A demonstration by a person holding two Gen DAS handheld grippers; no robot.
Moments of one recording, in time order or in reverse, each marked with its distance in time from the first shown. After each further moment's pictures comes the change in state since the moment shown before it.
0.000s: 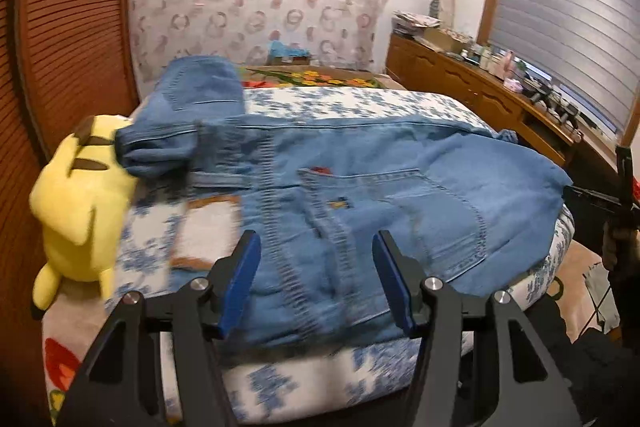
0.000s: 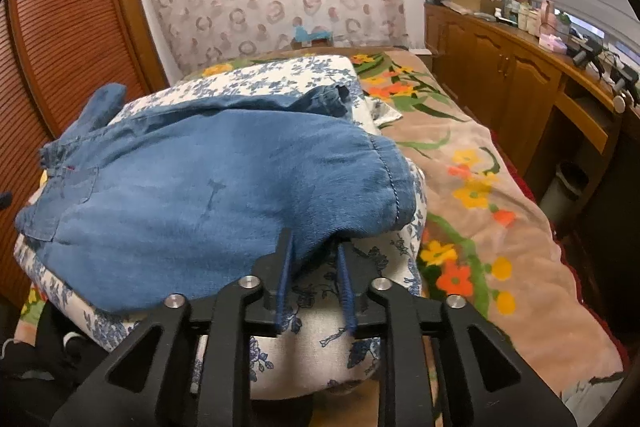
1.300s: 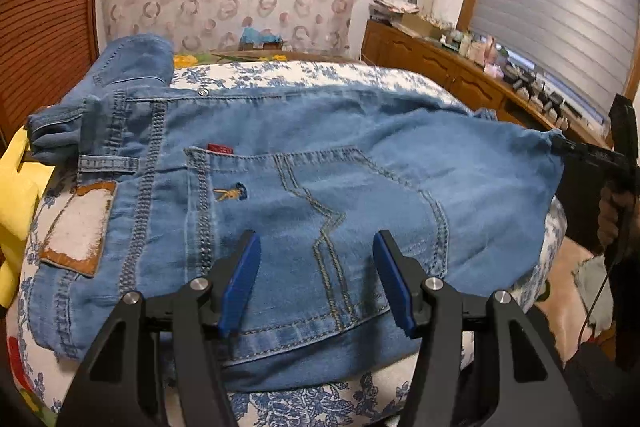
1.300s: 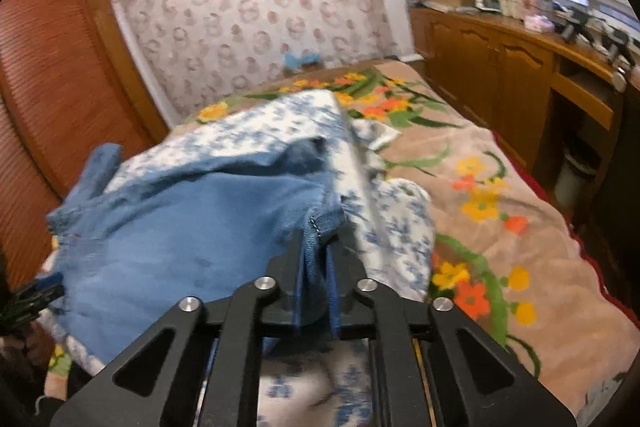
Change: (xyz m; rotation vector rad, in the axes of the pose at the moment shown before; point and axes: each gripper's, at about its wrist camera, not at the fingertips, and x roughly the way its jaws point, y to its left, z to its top) left arm 0.045 -0.052 -0.006 -0.008 0.040 -0.079; right arm -0.003 -0.021 0.042 0.123 -0.097 0.095
